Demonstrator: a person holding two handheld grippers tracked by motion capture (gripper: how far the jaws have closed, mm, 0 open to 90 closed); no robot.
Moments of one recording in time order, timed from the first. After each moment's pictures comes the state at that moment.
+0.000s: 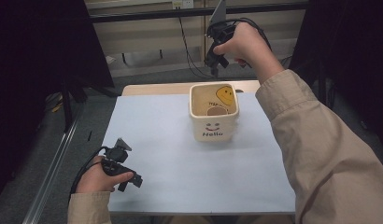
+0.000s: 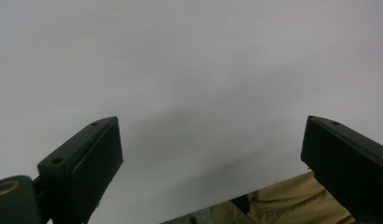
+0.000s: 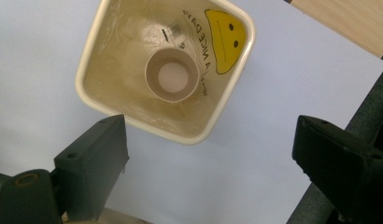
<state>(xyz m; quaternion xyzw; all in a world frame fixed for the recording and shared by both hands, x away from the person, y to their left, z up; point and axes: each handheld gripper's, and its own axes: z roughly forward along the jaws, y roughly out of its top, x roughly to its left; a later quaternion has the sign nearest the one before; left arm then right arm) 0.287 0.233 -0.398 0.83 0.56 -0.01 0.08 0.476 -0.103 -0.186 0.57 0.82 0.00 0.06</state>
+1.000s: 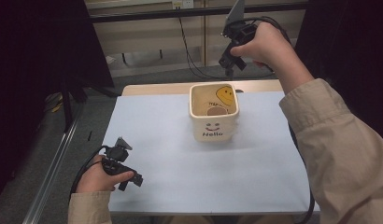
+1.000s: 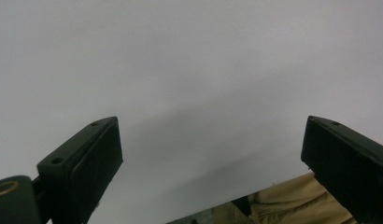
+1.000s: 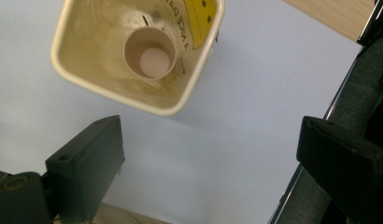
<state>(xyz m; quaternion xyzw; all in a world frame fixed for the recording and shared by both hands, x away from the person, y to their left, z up) 0.288 0.228 -0.397 0.83 0.56 -0.01 0.09 0.441 -0.138 -0.175 0.58 0.81 0.01 0.08</state>
